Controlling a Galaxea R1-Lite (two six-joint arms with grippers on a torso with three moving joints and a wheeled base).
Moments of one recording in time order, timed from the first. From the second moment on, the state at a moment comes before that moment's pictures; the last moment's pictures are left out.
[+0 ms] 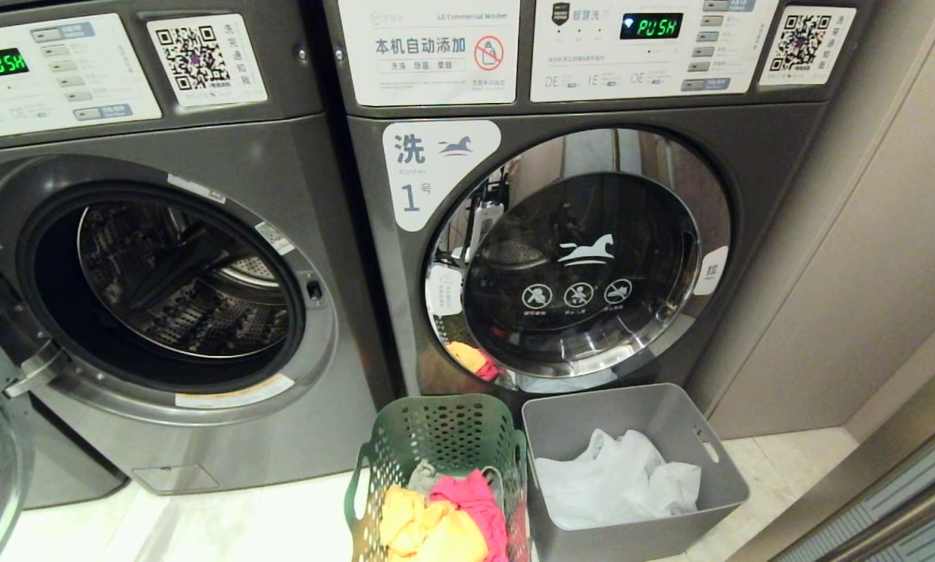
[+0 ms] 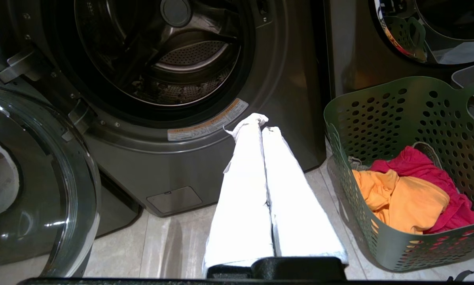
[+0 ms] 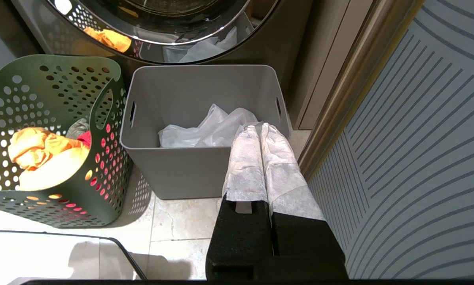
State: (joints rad) left arm 0.00 0.00 0.00 -0.05 0.03 0.32; right arm 0.00 0.00 -0.07 0.19 0.02 -0.06
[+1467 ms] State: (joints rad) left arm 0.00 0.00 0.00 -0.05 0.03 0.31; right arm 0.00 0.00 -0.07 0.19 0.03 -0.07
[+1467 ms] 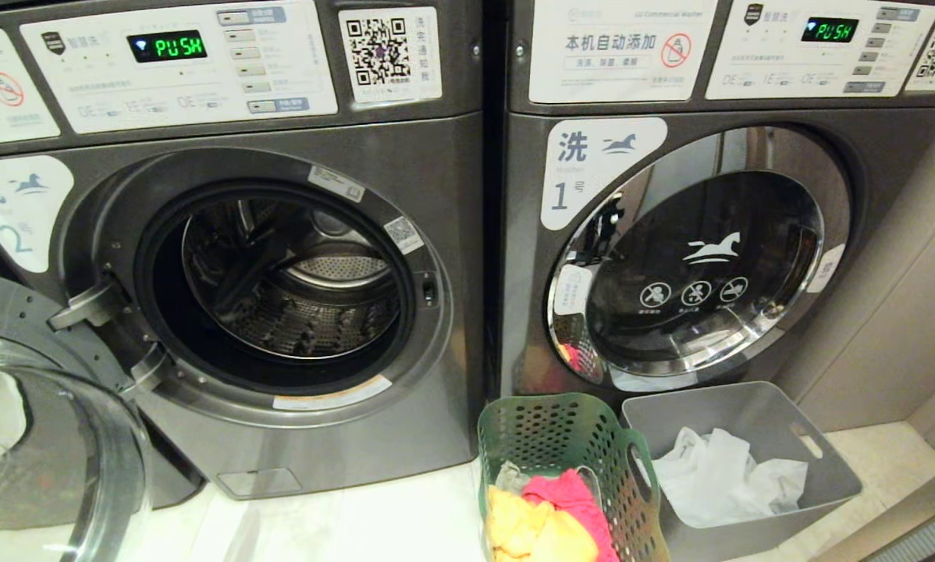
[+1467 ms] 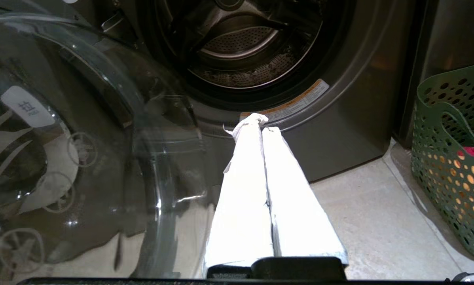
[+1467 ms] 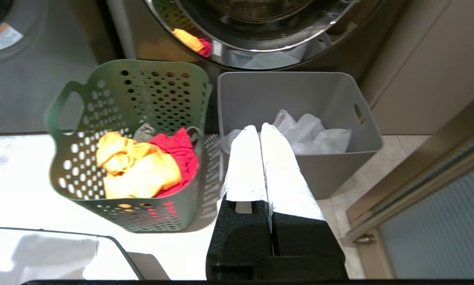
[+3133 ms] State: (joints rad) left arm 0.00 0.00 -0.08 -0.09 0.17 0.28; right arm 0.00 0.00 -0.07 0.19 0.02 -0.07
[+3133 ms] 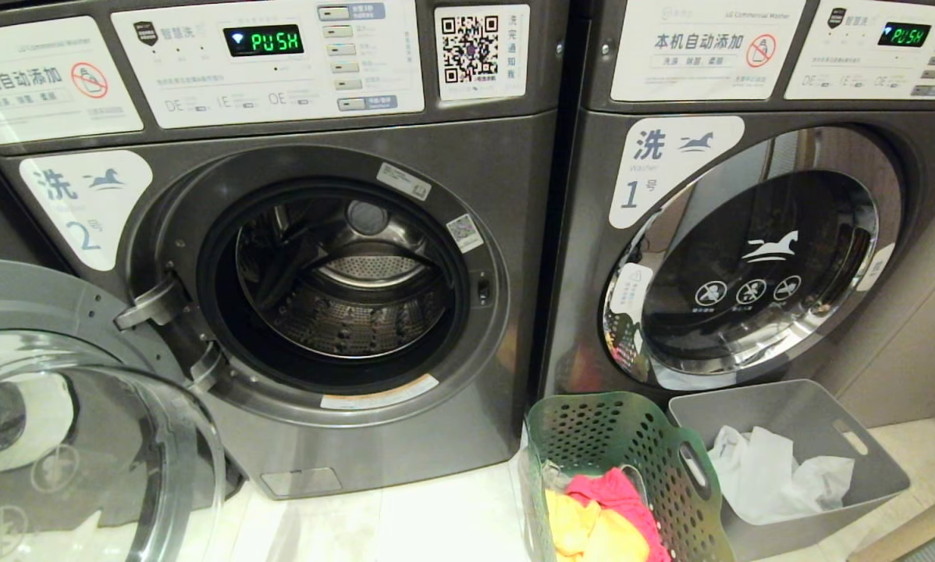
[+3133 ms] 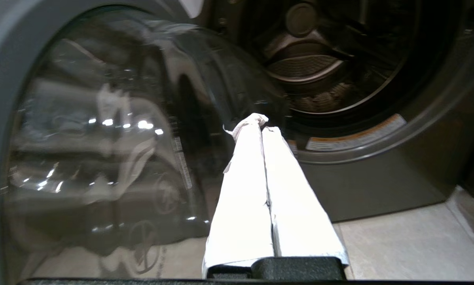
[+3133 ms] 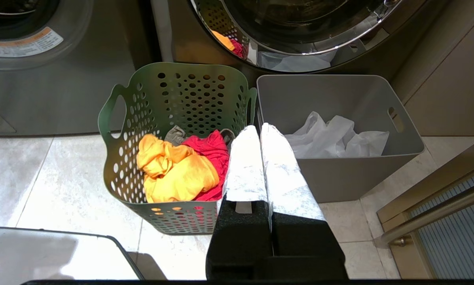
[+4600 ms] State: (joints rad) left arm 0.00 0.37 -0.29 0.08 0.90 0.12; right arm 0.00 0.00 -0.08 0.19 0.02 -0.06
